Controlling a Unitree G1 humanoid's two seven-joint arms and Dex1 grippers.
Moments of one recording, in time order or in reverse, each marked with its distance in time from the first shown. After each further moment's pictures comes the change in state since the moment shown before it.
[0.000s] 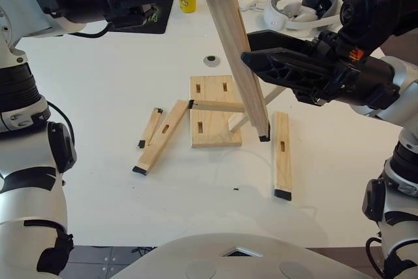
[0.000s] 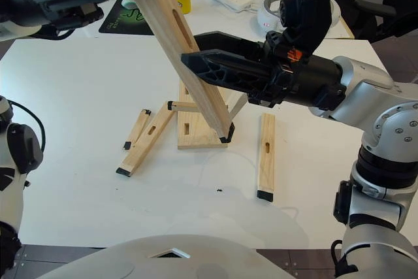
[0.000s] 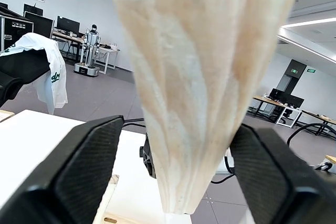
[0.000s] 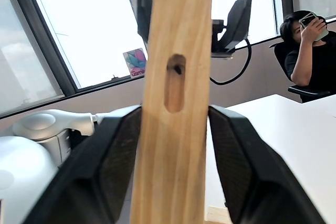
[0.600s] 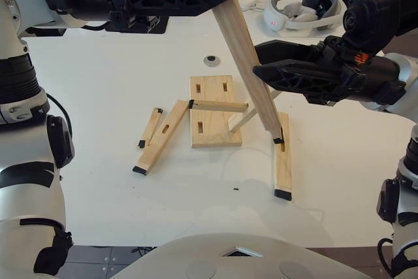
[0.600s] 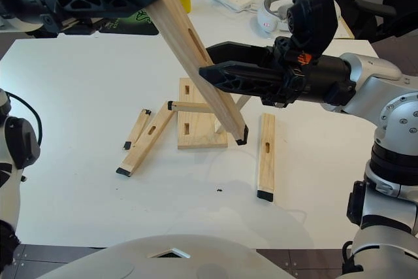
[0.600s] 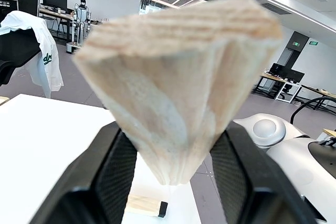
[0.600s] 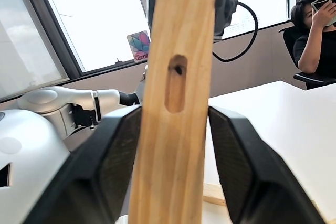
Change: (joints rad) left arm -0.057 0.005 -0.065 0.006 0.186 0.021 -0.177; right arm 0.000 -0.071 0.018 0.066 -0.143 0.009 0.216
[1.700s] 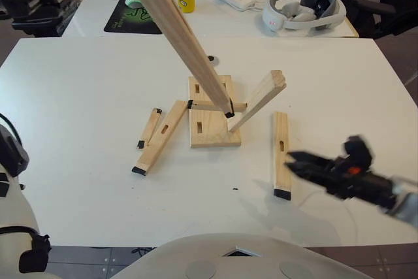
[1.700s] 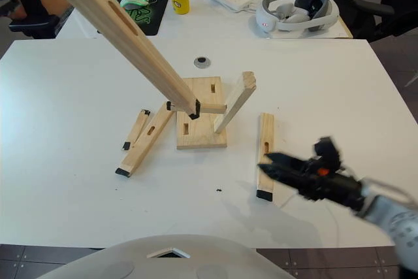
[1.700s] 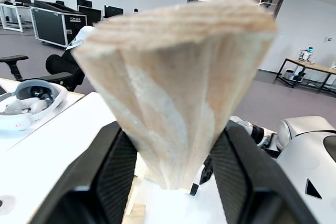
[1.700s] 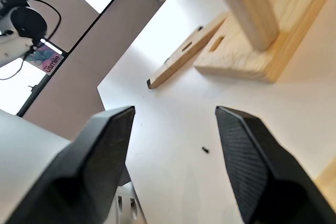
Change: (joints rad) left arm 0.046 0.330 0.178 -0.049 0.023 0.093 -0.049; right arm 1.106 0.131 -0.137 -0.289 -0.419 -0.113 0.087
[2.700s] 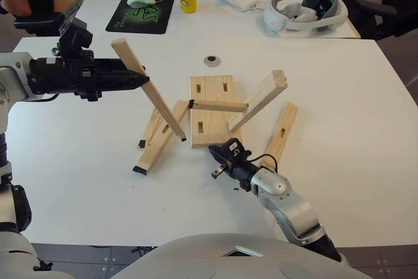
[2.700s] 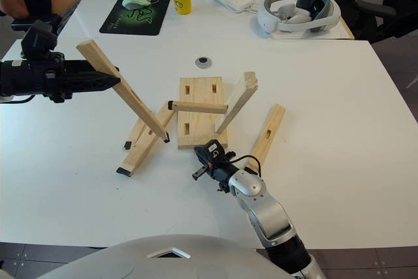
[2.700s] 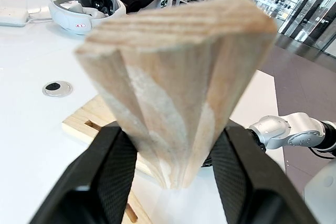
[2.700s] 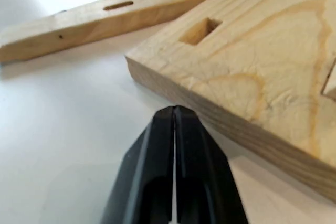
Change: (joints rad) left arm 0.477 -0.036 -0.140 -0.032 0.366 -0.405 -0.115; right arm -0.365 0.355 0.746 0.250 -0.995 -0.350 -0.533
